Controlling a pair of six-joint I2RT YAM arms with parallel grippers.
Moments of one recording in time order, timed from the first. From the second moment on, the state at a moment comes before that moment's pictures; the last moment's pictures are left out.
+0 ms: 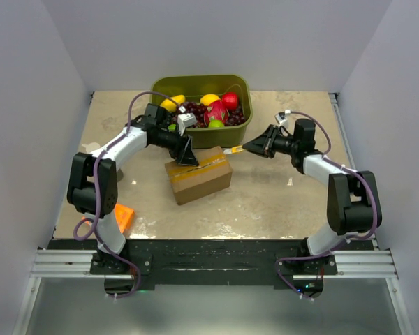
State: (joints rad) left arm -0.27 1.82 1.34 -0.56 0.96 0.36; right arm 0.09 1.61 0.86 0.34 -0.94 0.93
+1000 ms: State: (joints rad) left arm -0.29 1.83 1.35 -0.55 0.91 0.29; right arm 0.06 1.61 1.02 -0.32 -1.07 0.52
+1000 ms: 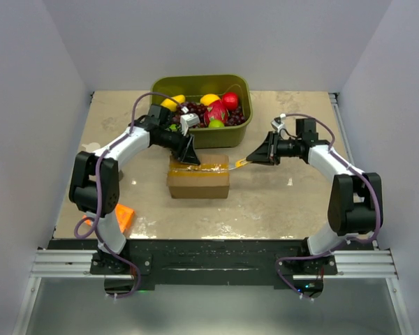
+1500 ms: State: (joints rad) left arm -0.30 1.86 1.36 -0.52 0.92 0.18; right arm 0.05 1.55 1.01 -0.46 -1.07 0.41
